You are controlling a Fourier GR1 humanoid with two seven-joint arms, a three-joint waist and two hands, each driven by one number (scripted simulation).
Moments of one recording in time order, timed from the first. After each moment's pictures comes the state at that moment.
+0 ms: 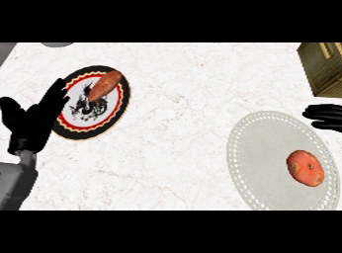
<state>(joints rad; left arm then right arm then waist) -0.25 0.44 -0.09 -1.33 0.29 0.11 0.15 -0.33 -1.09 0.37 -1.40 0.13 0.40 -0.90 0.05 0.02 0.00</state>
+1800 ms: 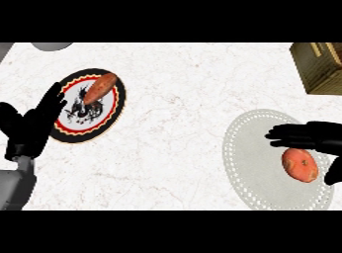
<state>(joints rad) -0.21 0.40 -0.04 -1.38 0.24 0.10 0.18 -0.51 -0.87 0.70 -0.95 0.42 0.19 -1.08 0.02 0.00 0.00</state>
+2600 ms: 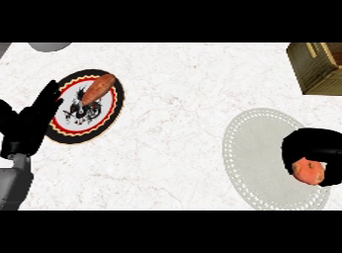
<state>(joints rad) -0.22 0.40 0.00 -1.38 0.22 0.07 0.20 -0.50 -0.81 0.73 -0.89 0.58 0.06 -1.11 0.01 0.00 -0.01</state>
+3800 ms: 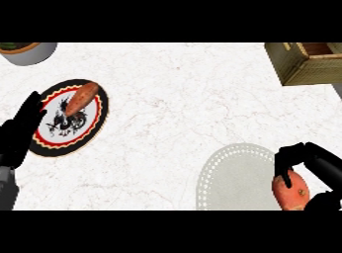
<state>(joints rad) -0.13 0.42 0.06 -1.39 0.22 0.08 0.19 -0.08 -0.80 0.42 -1.59 0.09 0.17 -0.36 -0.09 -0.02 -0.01</state>
